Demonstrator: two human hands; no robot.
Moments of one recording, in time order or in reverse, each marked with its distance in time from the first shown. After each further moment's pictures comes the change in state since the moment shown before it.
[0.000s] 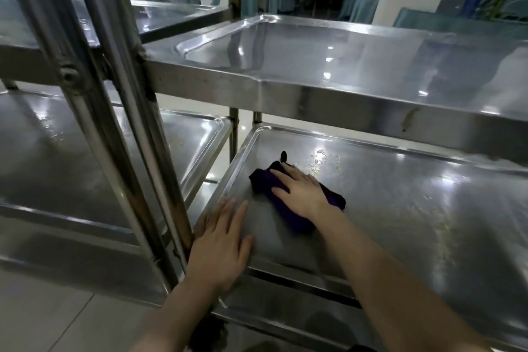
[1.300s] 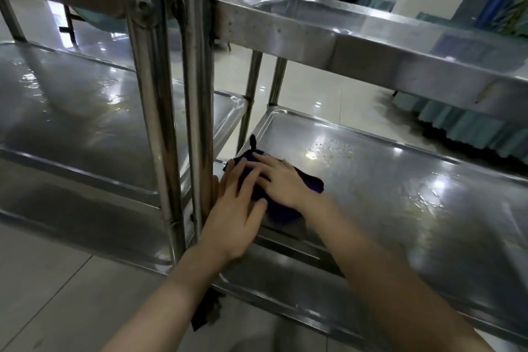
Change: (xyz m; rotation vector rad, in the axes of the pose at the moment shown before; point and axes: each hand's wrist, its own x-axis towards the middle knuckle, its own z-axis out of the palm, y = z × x) left_hand -0.004 -0.001 -0.015 -0.428 0.152 0.009; right_hand -0.006 -0.075 0.011 0.087 0.000 -0.287
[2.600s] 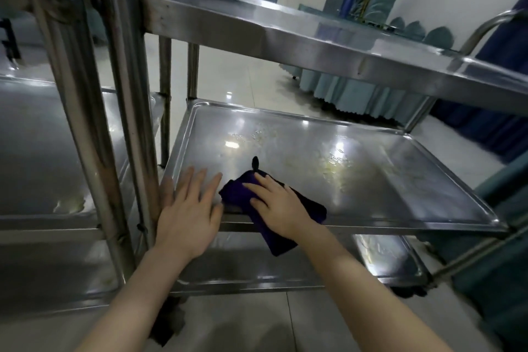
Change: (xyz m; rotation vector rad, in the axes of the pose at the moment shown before) left_hand -0.002 -0.018 0.014 0.423 -0.196 0.202; right_hand -0.144 -0.021 0.001 -0.081 0.129 0.478
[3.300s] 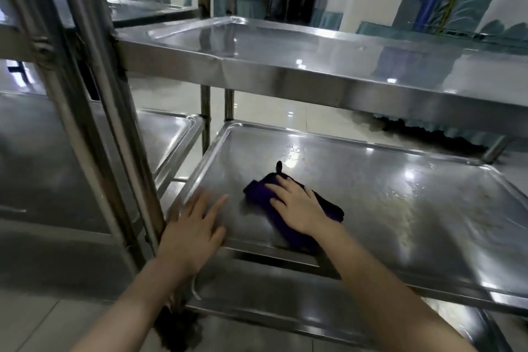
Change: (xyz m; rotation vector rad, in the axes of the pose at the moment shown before) left_hand 0.008 0.007 0.002 0.118 -0.106 -0.176; right_hand 0.074 0.061 -0.009 -0.006 -0.078 -0.154
